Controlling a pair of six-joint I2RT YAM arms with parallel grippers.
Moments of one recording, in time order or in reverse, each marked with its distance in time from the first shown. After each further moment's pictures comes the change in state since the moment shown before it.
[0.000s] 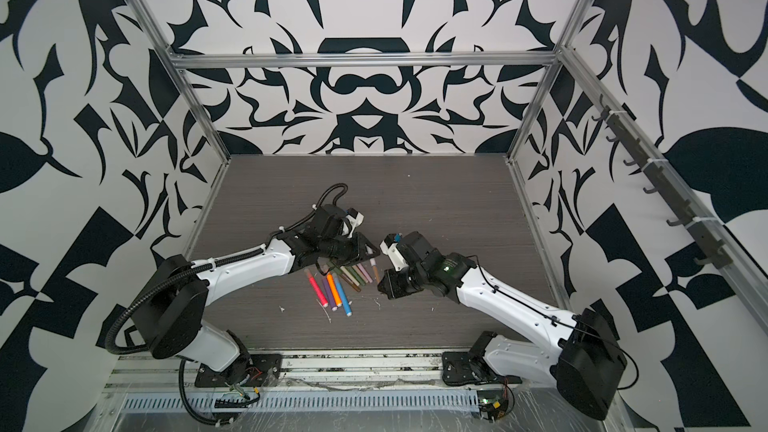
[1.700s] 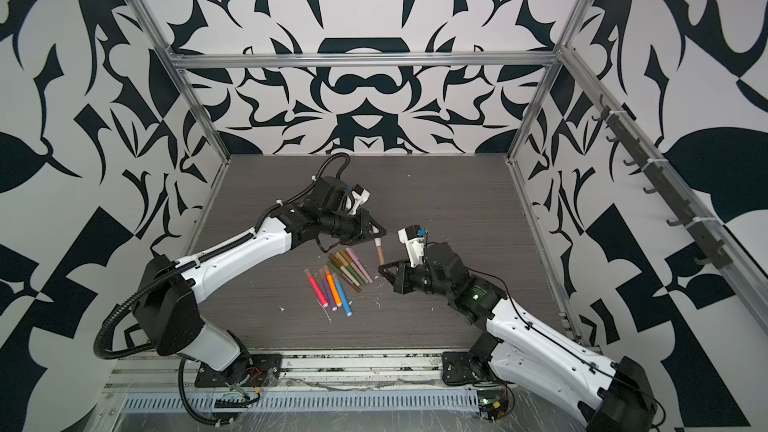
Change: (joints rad) left arm 0.040 0.021 0.324 -0.306 0.046 0.055; right arm -0.011 -0.327 -0.221 0.367 0.056 0.180
